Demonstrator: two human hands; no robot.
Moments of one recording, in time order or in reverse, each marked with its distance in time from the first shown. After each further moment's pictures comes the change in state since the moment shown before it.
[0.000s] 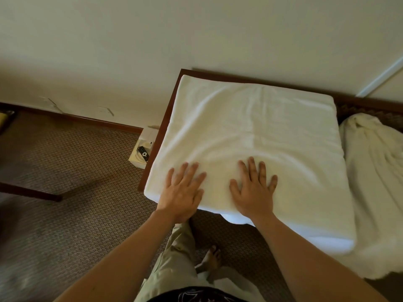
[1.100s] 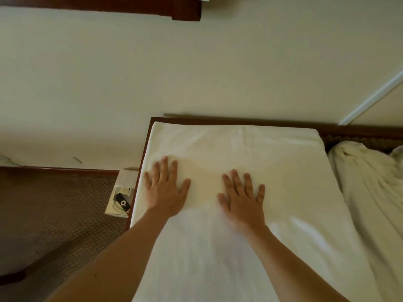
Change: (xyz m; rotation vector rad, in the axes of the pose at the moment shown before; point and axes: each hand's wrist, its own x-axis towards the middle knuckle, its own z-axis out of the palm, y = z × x) left_hand 0.223 -0.053 -0.038 0.053 0.013 -0.265; right_hand 0.148 -0.015 -0.031 -0.057 -0.062 0.049
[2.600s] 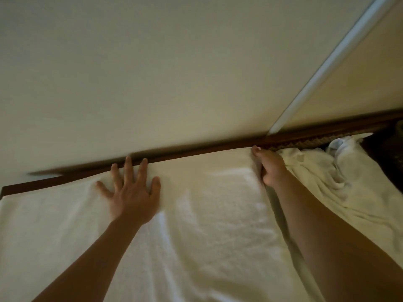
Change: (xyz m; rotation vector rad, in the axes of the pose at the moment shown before) left_hand 0.173 0.220 -0.003 0.039 -0.020 0.076; right_hand 0.206 0.320 -0.115 1.525 0.222 0.847
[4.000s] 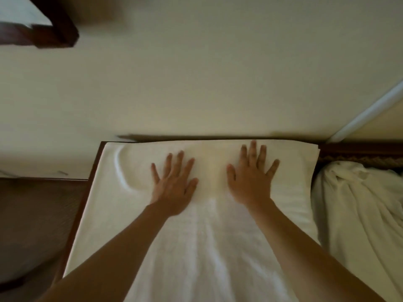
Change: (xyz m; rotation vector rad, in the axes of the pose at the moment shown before) left_hand -0.061 -0.038 -0.007 -0.012 -0.029 0.113; right_hand -0.110 0.068 0.111 -1.408 -0.053 -0.853
